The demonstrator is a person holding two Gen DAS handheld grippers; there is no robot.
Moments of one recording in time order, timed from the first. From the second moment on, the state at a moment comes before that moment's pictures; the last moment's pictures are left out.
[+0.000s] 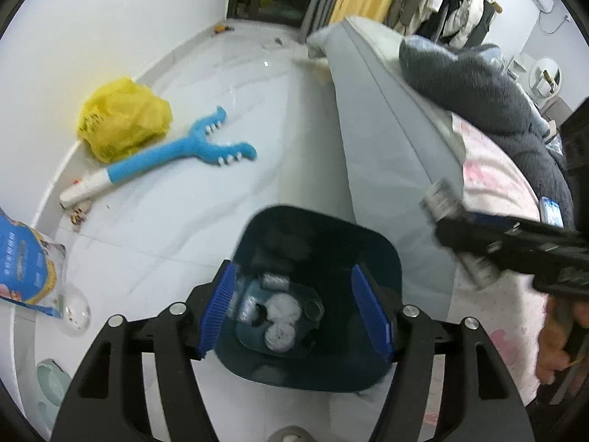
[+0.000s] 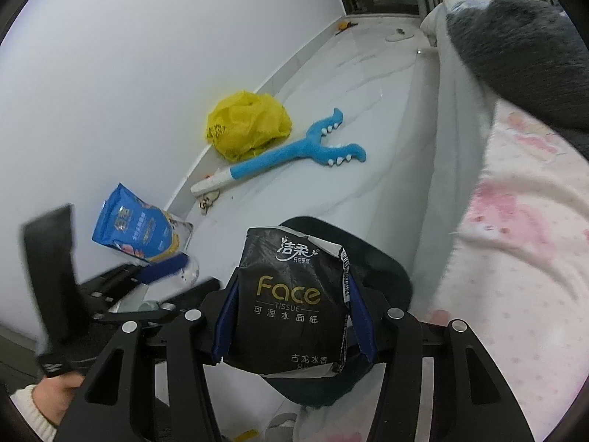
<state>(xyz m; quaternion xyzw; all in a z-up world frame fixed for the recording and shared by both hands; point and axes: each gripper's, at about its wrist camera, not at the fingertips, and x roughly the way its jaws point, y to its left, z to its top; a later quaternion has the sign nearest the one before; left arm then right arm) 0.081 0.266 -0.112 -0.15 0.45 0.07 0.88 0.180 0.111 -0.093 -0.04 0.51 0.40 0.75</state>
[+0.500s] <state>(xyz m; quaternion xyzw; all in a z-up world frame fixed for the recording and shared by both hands) 0.056 0.274 -0.069 -0.12 0.38 0.08 0.91 0.179 0.158 -0.151 -0.08 0.57 0.38 0.72</state>
